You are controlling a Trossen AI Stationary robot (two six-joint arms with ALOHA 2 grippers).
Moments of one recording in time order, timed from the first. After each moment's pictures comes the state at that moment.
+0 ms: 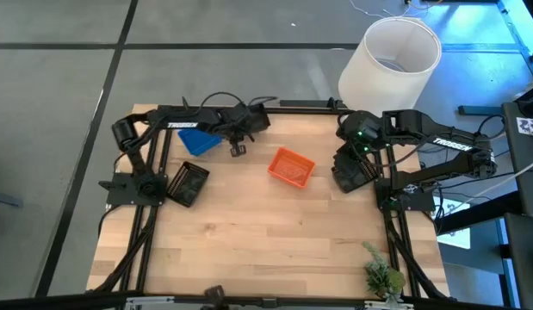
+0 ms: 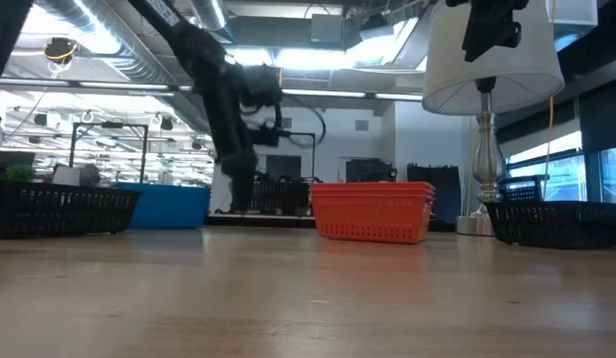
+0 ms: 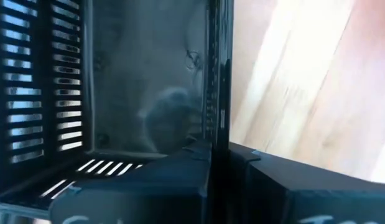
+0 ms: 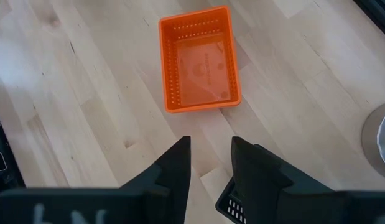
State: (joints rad) left arm 0.53 1.75 1.11 -0.42 -0.17 0.25; right arm -0.16 1.16 1.36 -1.23 0.01 0.44
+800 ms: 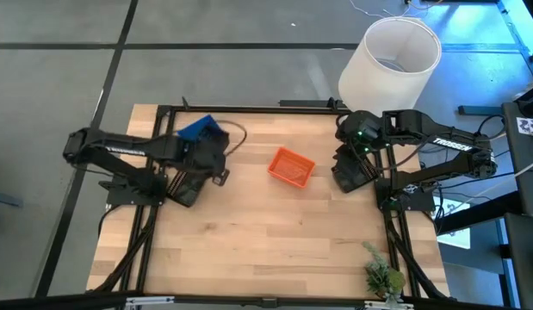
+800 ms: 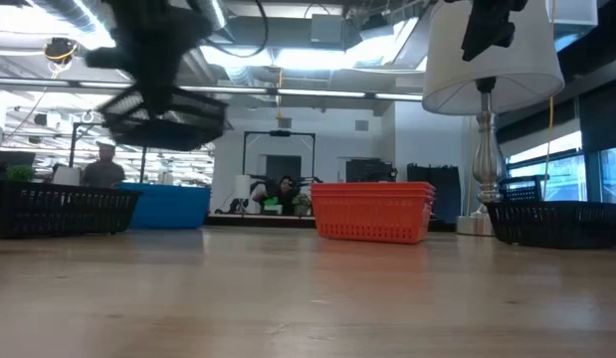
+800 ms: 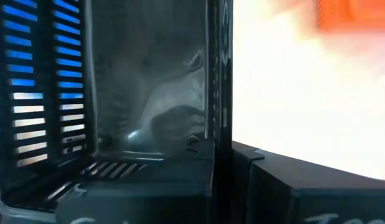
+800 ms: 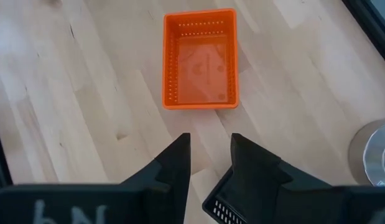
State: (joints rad) left arm -0.03 1.26 1.11 -1.07 -0.32 -1.08; right arm -0.16 1.16 1.36 -1.22 0.02 0.33
